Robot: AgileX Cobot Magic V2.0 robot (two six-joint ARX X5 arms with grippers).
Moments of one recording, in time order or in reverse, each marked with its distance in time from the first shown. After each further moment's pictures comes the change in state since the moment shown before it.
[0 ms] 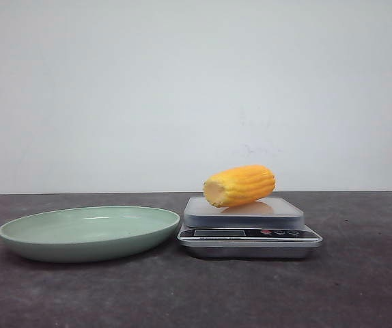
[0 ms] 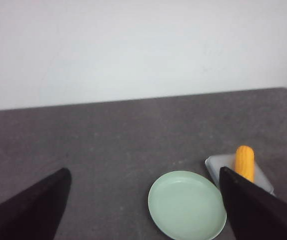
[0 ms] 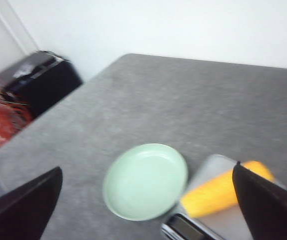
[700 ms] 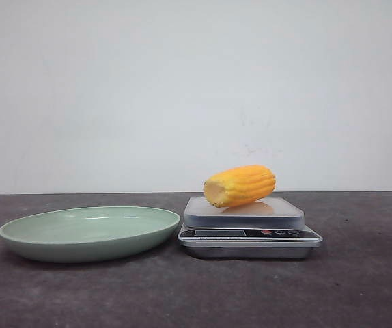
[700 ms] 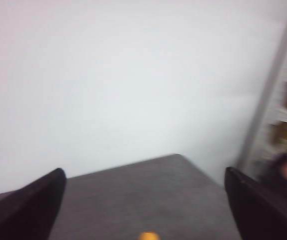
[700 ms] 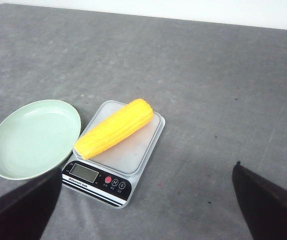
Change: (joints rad) left arm 0.000 0.530 0.819 0.000 0.279 -0.011; right arm -0.130 -0.098 0.000 -0.308 0.312 -0.177
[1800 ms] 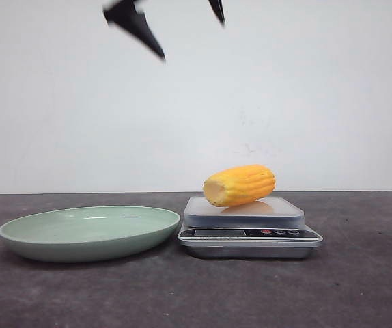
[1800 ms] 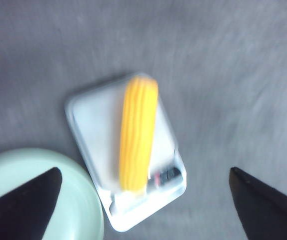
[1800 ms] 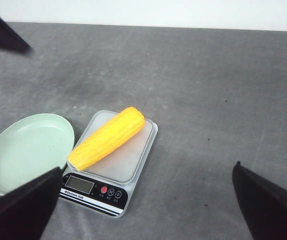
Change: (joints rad) left arm 0.005 0.800 -0.076 -0.003 0.282 -0.091; right arm -0.037 -0.003 0.000 0.019 0.003 0.044
